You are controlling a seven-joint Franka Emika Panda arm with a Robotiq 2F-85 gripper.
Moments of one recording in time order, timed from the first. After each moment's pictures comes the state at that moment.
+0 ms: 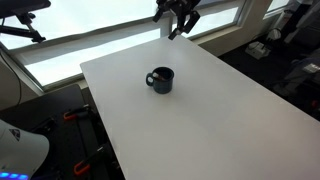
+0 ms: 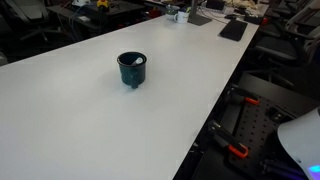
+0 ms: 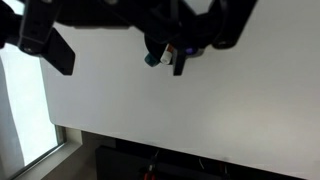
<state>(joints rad) -0.04 0.54 -0.01 -1.38 0.20 1.27 -0.19</state>
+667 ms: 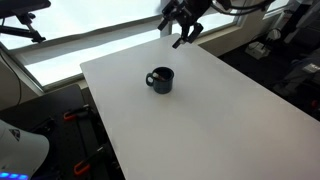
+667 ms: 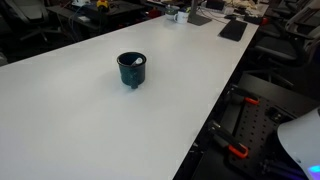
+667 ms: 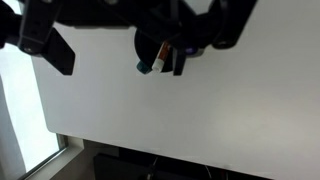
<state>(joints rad) -0.07 0.63 0.00 -1.32 0.21 1.28 -0.19</state>
